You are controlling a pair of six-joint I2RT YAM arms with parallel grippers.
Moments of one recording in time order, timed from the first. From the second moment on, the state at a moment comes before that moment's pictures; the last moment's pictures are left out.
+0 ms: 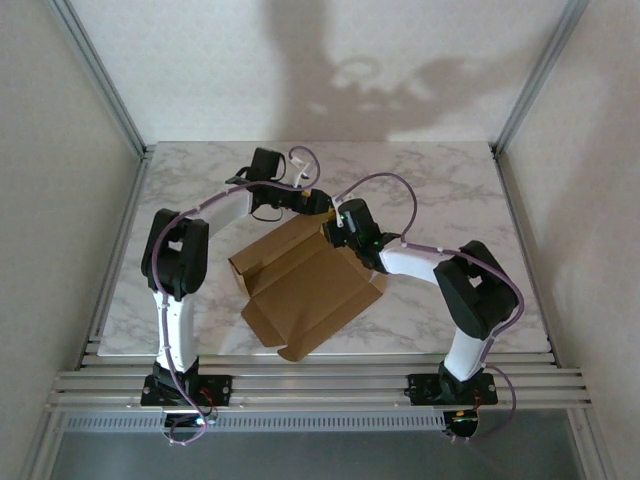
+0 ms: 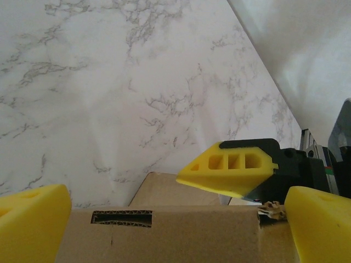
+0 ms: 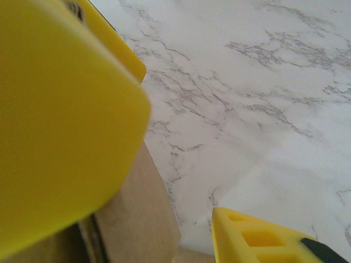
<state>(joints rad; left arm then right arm) -0.34 2.08 1.56 -0.27 0.88 -0.18 0.68 1.76 0.98 0.16 0.13 0.18</state>
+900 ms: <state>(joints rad) -0.33 2.01 1.65 -0.42 0.63 -0.11 0.61 1.32 0.74 -0.13 -0.20 0.43</state>
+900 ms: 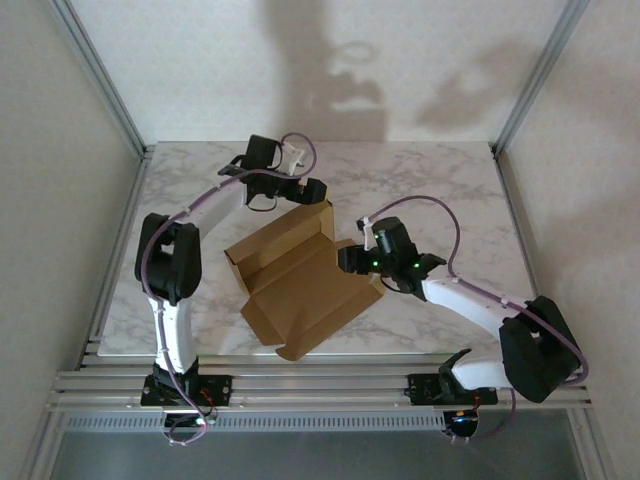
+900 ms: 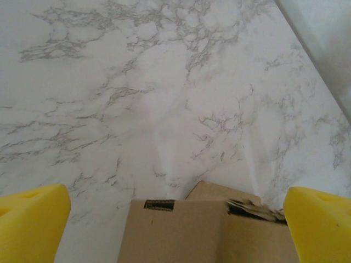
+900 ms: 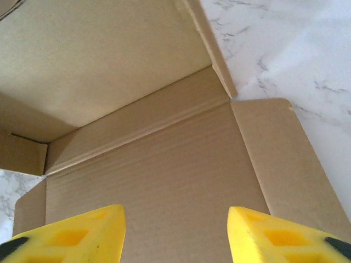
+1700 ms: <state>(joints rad) -0.40 2.16 1.93 -0.64 0.60 -0.02 0.41 1.78 1.15 -0.19 -0.68 0.80</state>
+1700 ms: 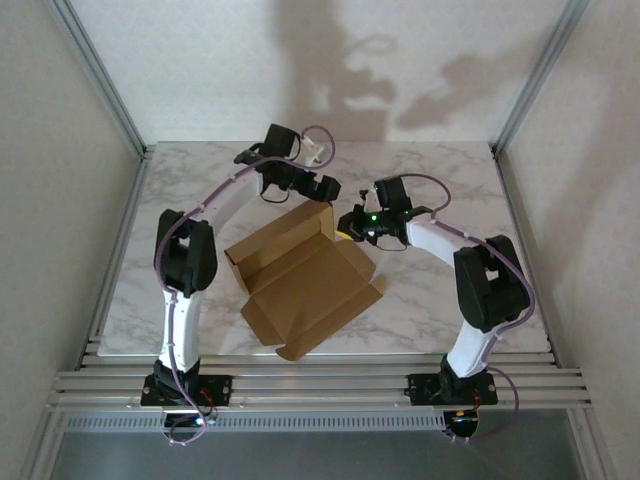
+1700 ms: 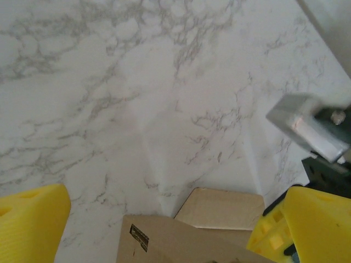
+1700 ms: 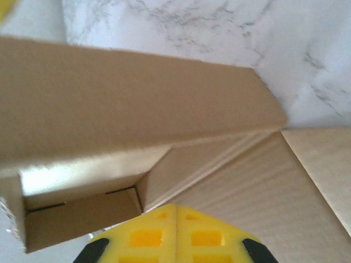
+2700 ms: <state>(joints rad) -0.42 2.20 1.90 -0.67 0.71 -0.08 0.38 1.91 1.17 0.04 -0.79 1.12</state>
